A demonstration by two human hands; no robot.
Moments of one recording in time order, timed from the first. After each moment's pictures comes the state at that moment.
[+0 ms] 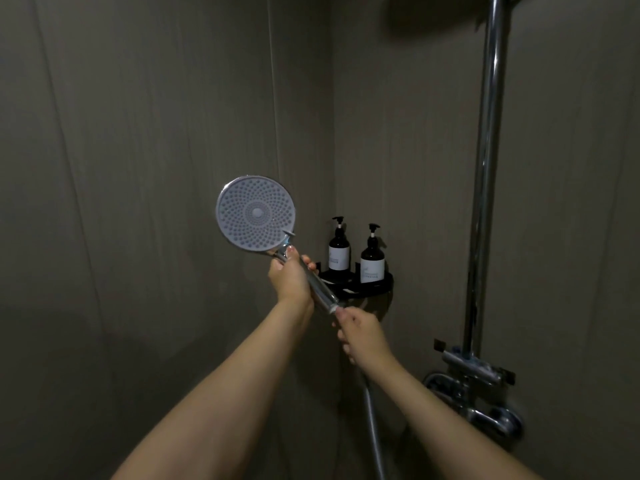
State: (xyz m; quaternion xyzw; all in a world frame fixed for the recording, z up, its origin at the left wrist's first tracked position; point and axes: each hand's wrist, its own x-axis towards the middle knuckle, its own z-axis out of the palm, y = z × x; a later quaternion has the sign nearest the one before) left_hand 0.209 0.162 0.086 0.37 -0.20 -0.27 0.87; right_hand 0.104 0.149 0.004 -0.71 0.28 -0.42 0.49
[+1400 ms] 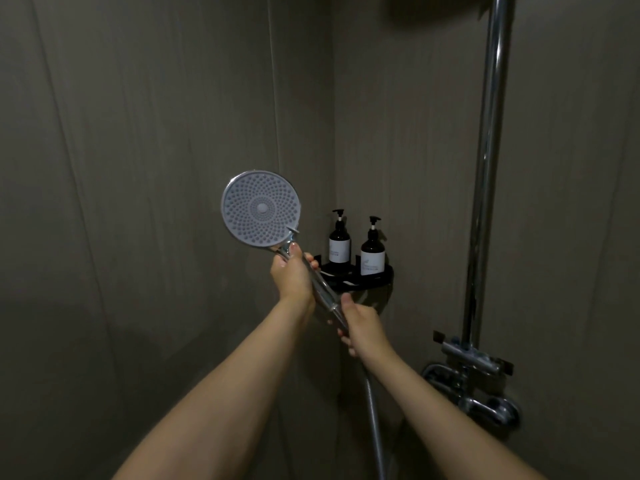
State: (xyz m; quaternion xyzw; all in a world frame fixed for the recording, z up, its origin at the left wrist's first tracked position) left_hand 0.207 0.164 0.077 0.38 -0.21 -0.26 0.86; right_hand 0.104 0.148 -0.001 -0.69 0.27 -0.41 0.53
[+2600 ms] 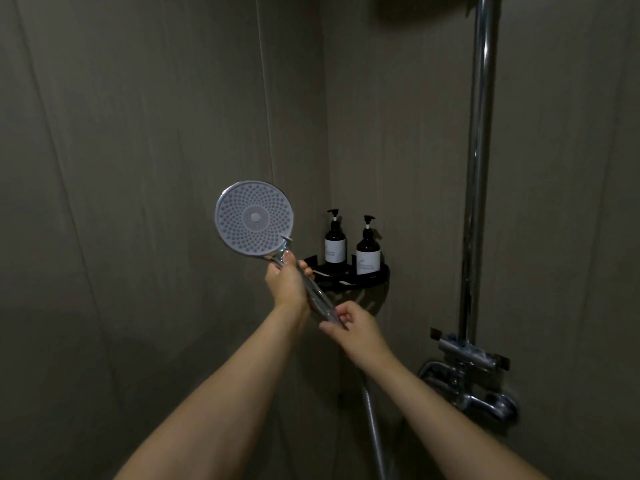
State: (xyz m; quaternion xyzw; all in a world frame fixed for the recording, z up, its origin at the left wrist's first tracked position) left_hand 0.205 0.164 0.068 0.40 -0.20 -0.26 0.86; right_hand 0.096 0.153 -0.004 -0.75 0.28 -0.40 0.44
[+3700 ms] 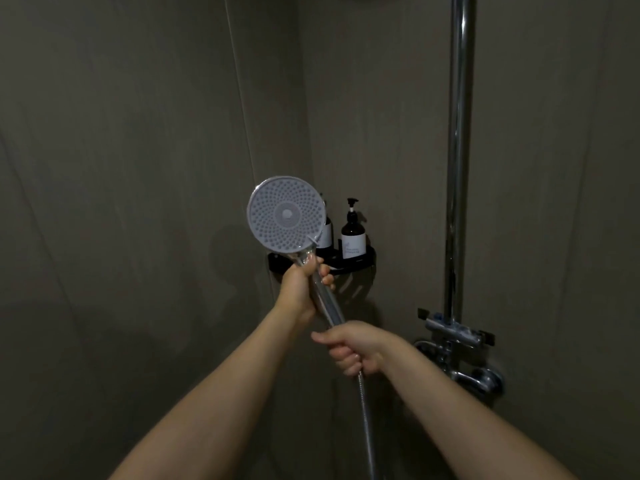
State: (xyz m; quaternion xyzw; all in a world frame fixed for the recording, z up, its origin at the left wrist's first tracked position) left_hand 0.183 0.154 0.037 0.38 -0.32 -0.47 0.73; right_hand 0.071 0.141 -0.011 -0.62 0.32 -0.10 0.71
